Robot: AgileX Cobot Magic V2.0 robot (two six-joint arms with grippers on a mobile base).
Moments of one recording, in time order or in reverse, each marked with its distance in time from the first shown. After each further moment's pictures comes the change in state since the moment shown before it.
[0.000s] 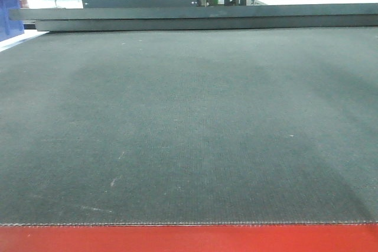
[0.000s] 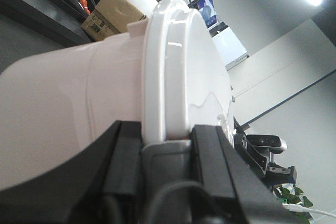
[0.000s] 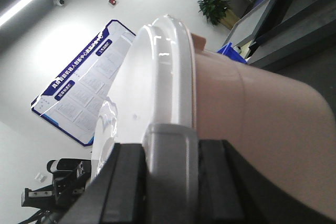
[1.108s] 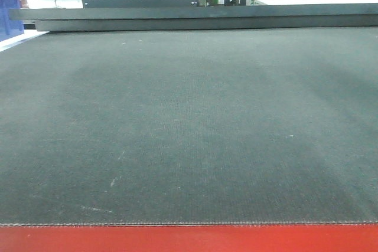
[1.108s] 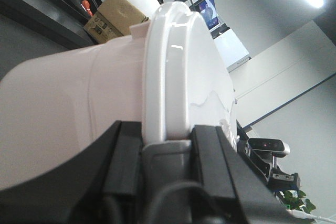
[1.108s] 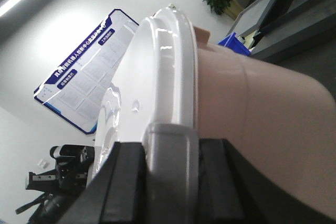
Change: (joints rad) left arm 0.000 0.000 0.000 0.005 -0.004 0.000; right arm 0.000 0.000 0.000 -0.043 0.041 0.008
